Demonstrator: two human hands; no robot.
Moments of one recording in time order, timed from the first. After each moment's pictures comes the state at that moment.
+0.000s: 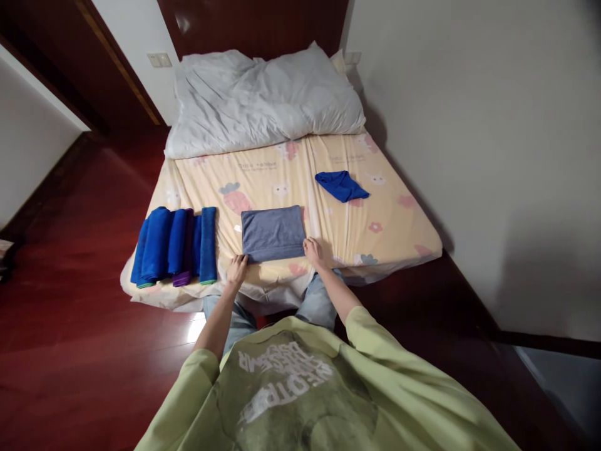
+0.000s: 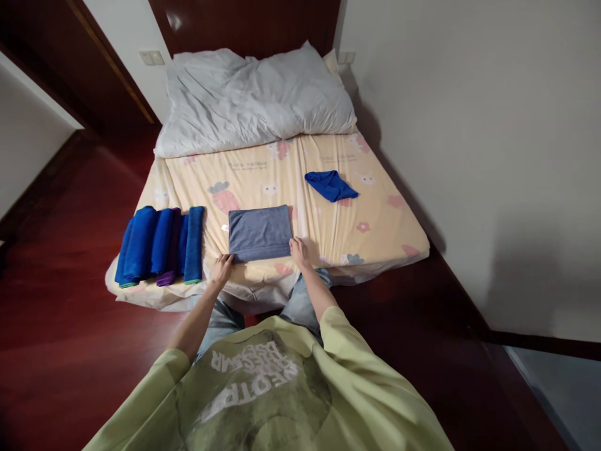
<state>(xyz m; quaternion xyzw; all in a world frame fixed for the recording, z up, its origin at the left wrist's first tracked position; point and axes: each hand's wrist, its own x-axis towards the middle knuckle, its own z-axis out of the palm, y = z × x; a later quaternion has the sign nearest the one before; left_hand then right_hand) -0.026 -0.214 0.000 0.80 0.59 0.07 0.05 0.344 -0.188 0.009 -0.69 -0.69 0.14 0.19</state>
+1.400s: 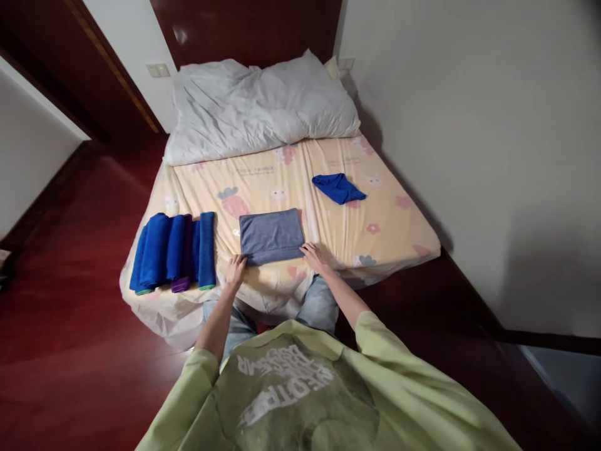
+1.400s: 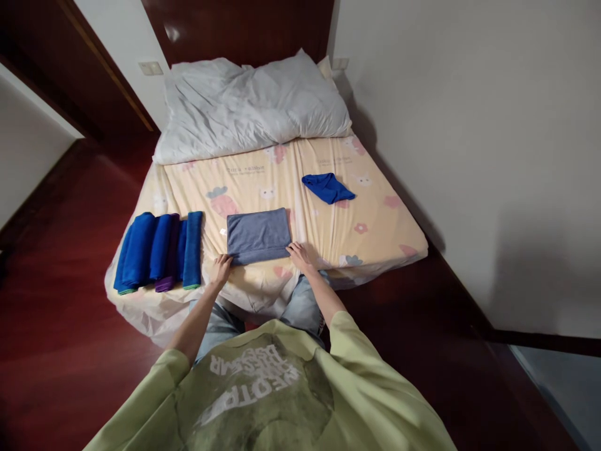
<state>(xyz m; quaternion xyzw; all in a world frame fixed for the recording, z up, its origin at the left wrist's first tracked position) -0.024 -0.200 0.013 0.81 0.57 0.07 0.07 0.365 -0.201 0.021 -0.54 -0.82 0.12 0.14</state>
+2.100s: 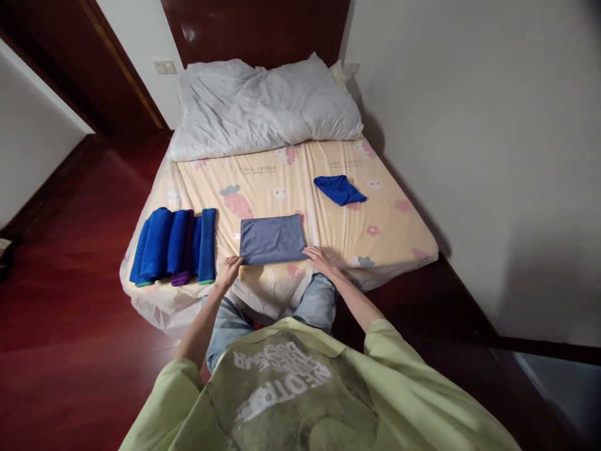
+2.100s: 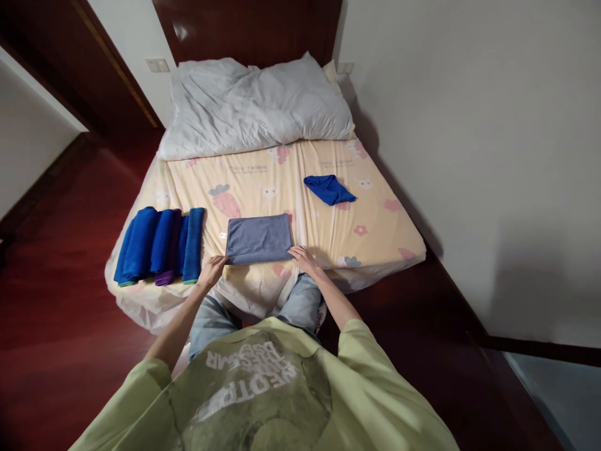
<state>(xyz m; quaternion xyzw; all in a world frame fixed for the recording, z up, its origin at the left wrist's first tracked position) -0.056 -0.219 0.031 0.86 0.50 0.11 0.09 0.388 -0.215 0.021 -0.49 -0.83 0.18 0.20</state>
